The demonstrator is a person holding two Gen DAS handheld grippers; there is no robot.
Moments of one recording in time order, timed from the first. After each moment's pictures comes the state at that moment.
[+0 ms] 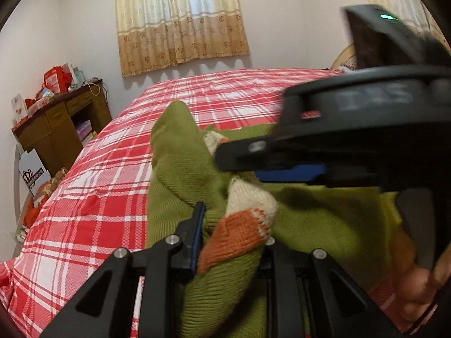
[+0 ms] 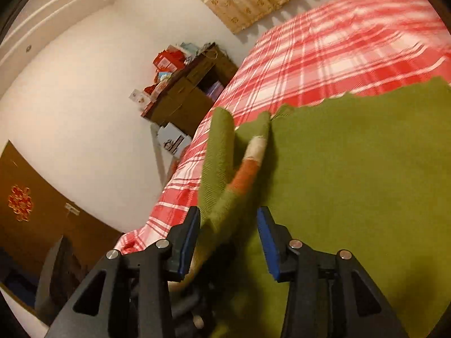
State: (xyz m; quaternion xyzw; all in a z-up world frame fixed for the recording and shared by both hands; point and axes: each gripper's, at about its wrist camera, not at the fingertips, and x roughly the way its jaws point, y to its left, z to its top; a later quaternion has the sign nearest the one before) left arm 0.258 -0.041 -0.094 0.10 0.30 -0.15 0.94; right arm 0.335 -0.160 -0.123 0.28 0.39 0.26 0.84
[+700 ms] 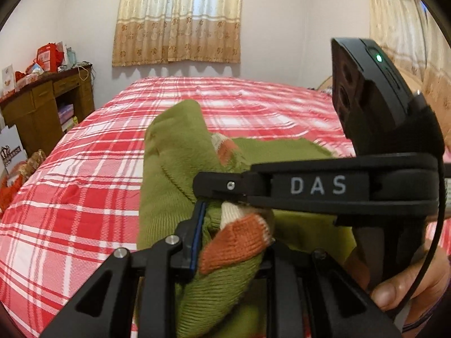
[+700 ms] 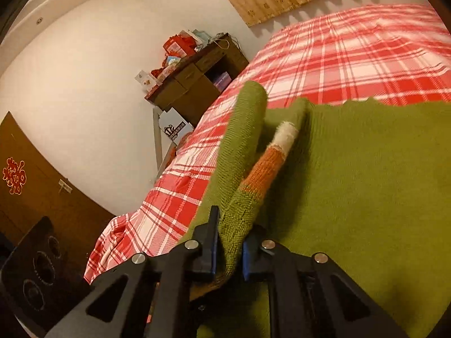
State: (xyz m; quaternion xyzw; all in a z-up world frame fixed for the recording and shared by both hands) left arm 0.249 -0.035 -0.076 0.01 0.30 -0.21 0.93; right arm 0.322 -0.147 -0.114 0.22 0.38 0.27 0.86
